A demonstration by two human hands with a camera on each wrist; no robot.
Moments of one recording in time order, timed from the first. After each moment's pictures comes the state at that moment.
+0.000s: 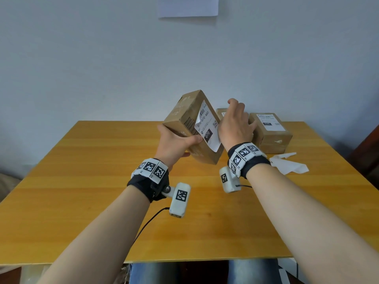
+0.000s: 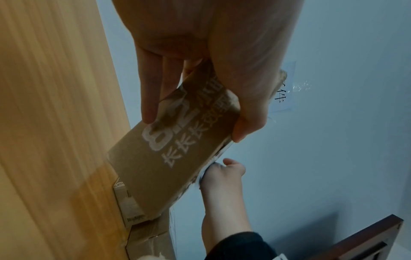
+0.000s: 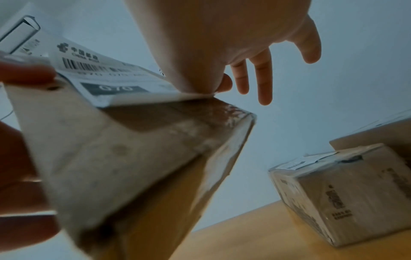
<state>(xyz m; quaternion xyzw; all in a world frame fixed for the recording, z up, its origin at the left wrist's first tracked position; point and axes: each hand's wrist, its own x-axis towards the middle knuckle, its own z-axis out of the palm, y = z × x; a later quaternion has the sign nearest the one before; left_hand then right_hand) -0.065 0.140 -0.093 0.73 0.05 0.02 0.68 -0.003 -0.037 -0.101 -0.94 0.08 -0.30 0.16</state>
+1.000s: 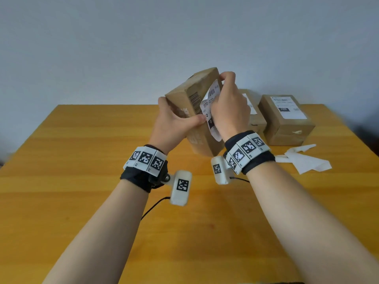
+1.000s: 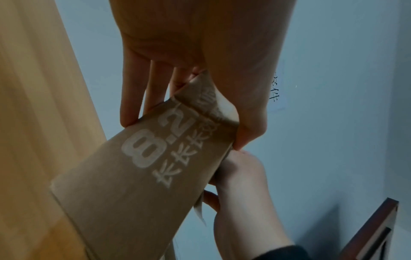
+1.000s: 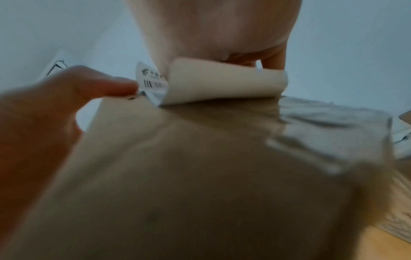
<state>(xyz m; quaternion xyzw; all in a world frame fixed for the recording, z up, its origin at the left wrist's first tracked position) 0.012 0.136 -0.117 0.78 -0.01 0.08 0.62 0.033 -0.017 -0.092 -0.92 0.00 -0.28 0.28</state>
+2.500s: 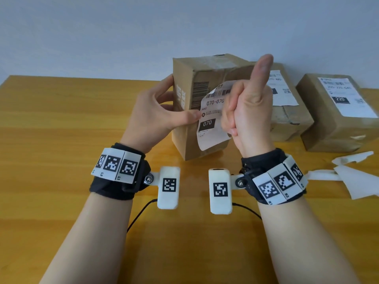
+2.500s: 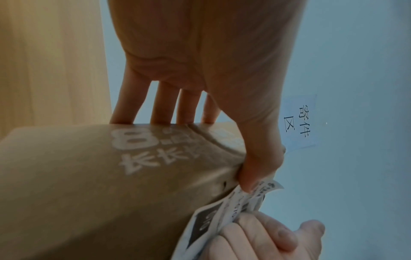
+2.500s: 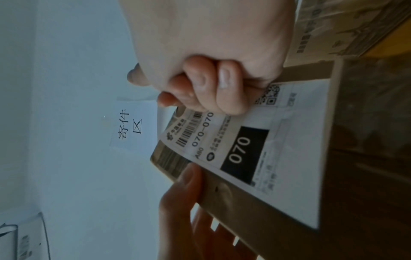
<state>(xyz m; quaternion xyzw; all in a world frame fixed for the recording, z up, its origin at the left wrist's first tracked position) 0.096 0.170 -0.172 0.77 -0.11 0.04 0.63 0.091 -0.012 -0.156 -0.67 0.01 -0.12 0.73</state>
